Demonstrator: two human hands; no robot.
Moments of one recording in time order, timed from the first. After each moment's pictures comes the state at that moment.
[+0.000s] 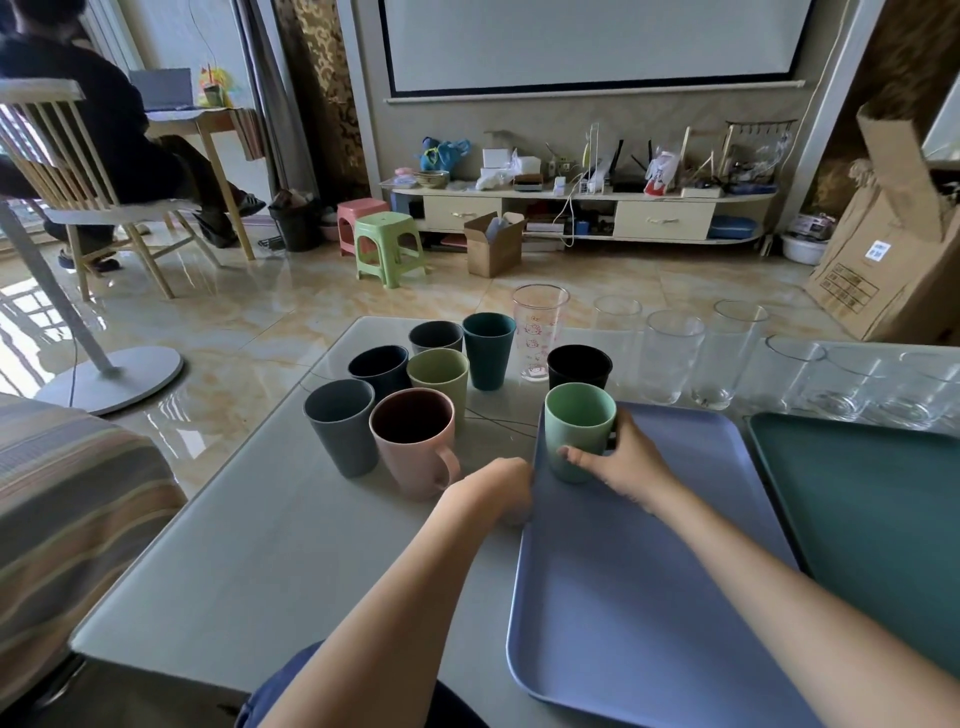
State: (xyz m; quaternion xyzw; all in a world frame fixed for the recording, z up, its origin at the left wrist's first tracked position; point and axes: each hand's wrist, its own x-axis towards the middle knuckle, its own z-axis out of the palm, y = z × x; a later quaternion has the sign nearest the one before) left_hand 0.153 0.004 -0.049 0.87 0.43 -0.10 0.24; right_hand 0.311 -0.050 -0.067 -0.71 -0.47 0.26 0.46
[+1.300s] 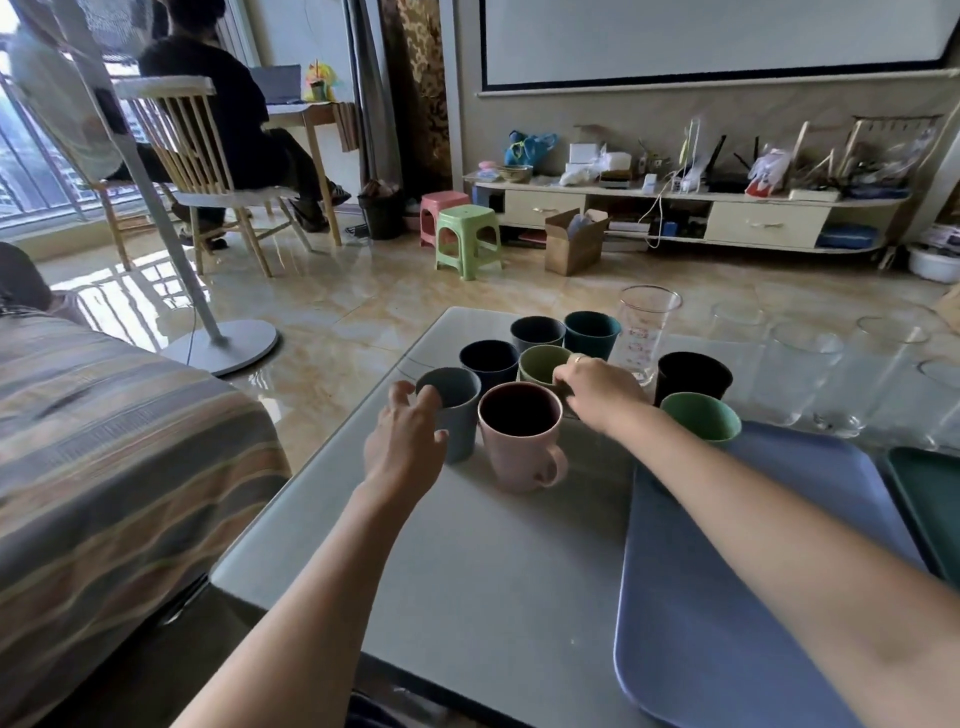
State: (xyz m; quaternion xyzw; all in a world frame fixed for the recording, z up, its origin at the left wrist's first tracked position) left_hand -0.019 0.045 -0.023 0.75 0.63 0.21 0.06; right_hand 0.207 0.058 -0.012 -0.69 -0.71 -0.05 0.10
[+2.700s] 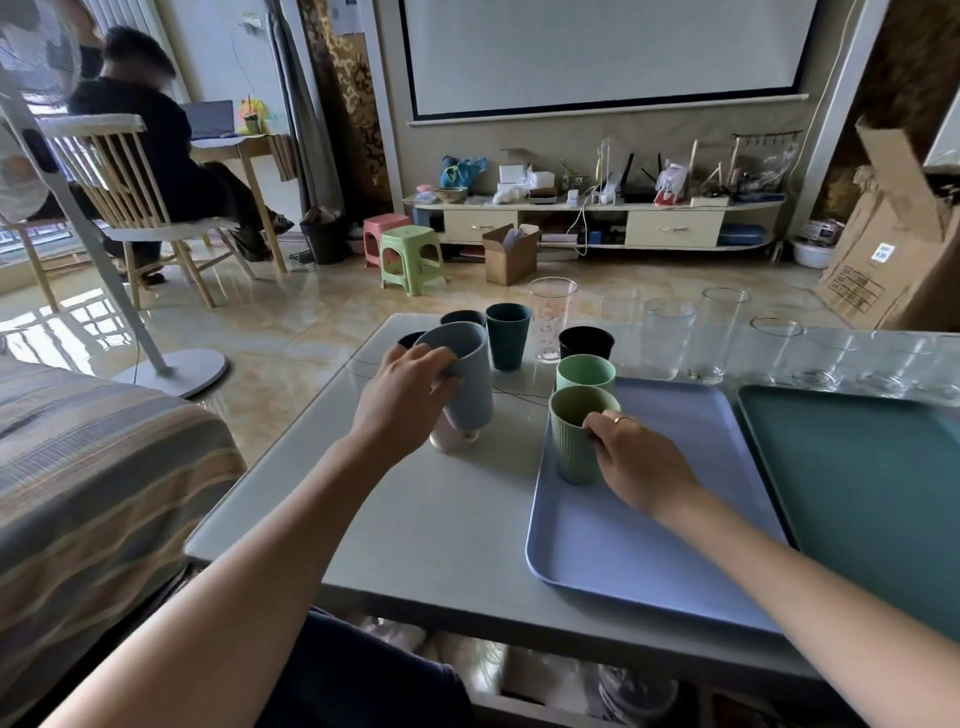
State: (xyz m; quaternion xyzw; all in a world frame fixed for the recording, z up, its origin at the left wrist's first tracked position) left_hand 0.020 -0.046 0.036 0.85 0.42 0.31 0.03; right_hand 0.259 -0.143 -0.040 -0.73 -0.66 -0.06 0.18
